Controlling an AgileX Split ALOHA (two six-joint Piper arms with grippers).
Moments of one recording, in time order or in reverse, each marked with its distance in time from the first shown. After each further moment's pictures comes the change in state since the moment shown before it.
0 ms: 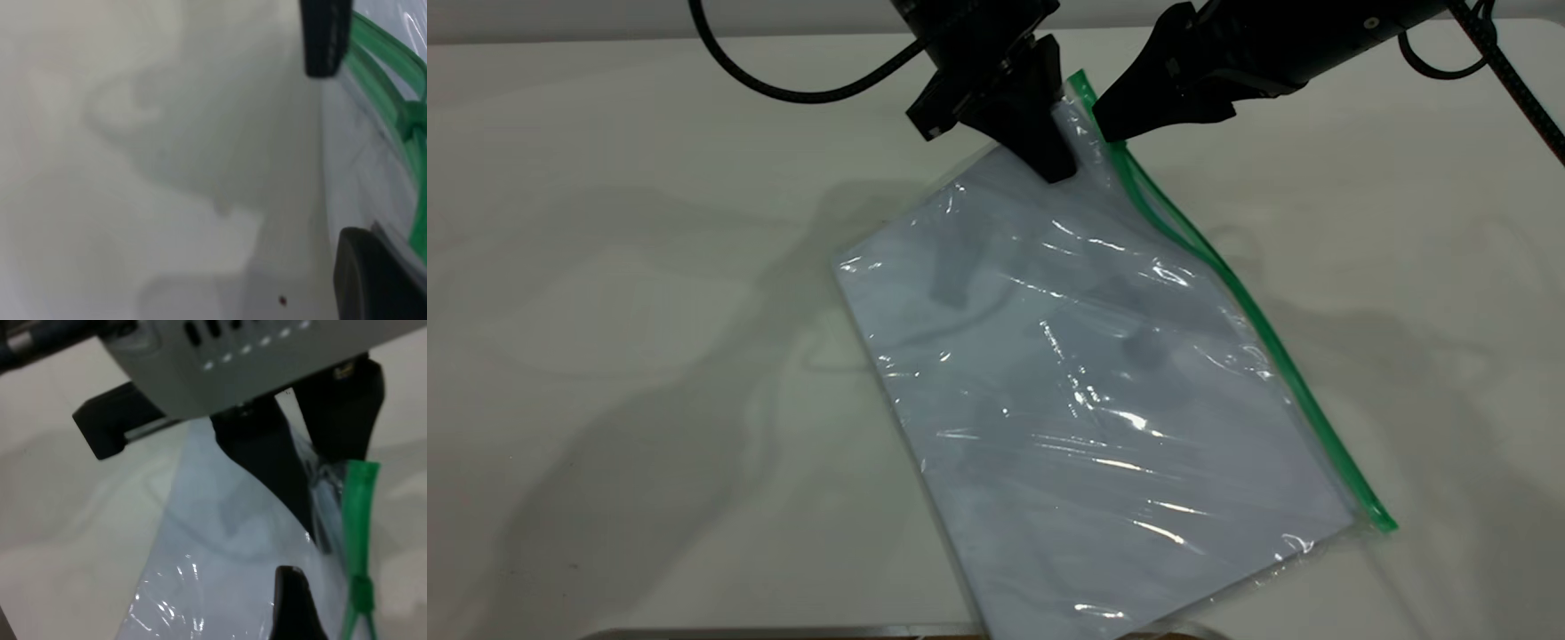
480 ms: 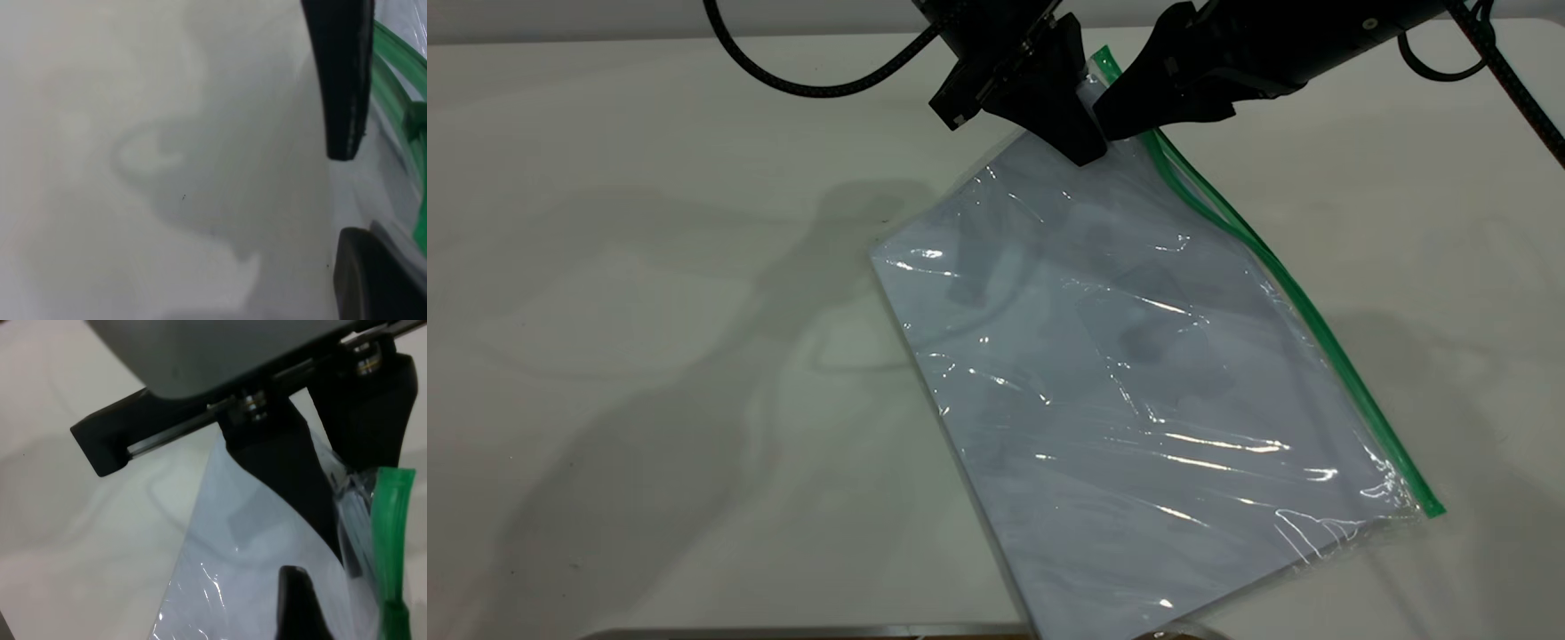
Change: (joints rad) left arm 0.000 0.000 0.000 -0.072 -0.007 0.028; right arm 0.000 0.002 0.000 0.009 -0.001 -0.001
